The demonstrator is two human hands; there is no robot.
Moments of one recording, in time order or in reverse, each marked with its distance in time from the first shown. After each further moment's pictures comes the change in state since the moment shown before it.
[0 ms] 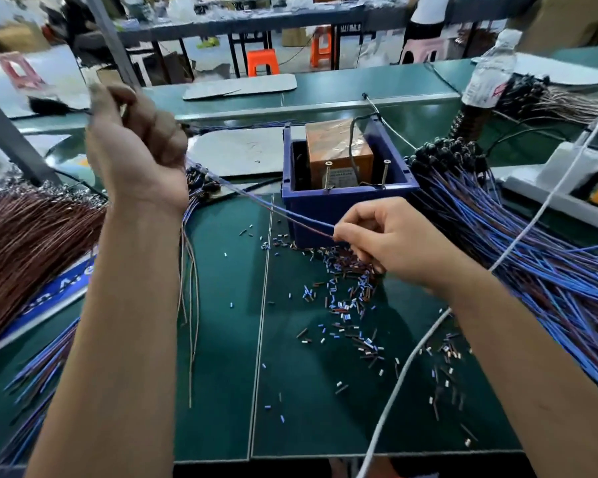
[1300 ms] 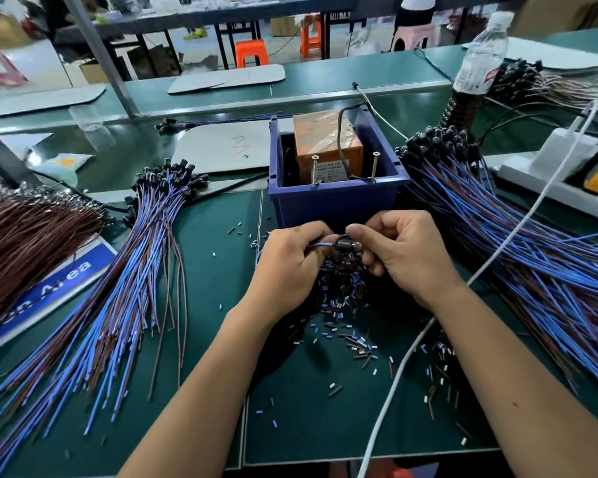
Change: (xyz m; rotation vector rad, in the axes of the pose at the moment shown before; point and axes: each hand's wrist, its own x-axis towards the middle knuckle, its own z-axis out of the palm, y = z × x) left_hand -0.092 -0.136 -0.033 1.102 -0.755 0.135; right_hand -0.009 0.047 0.008 0.280 0.294 0.031
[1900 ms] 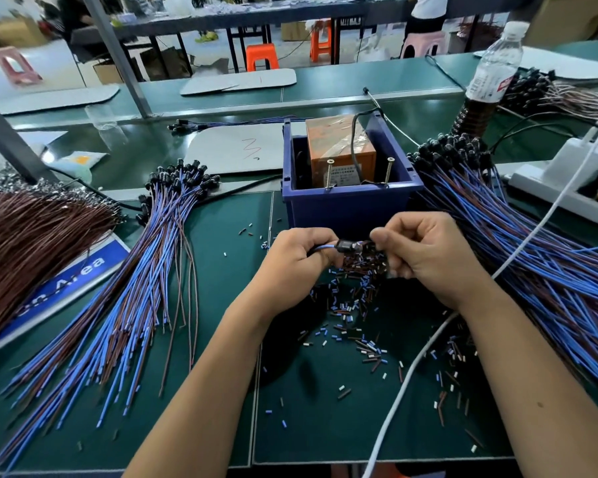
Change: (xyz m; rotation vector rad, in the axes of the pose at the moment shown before) left_hand 0.000 0.001 -0.015 -0.168 -0.174 -0.110; right_hand -0.001 -0.011 -0.018 0.054 -0.123 -0.023
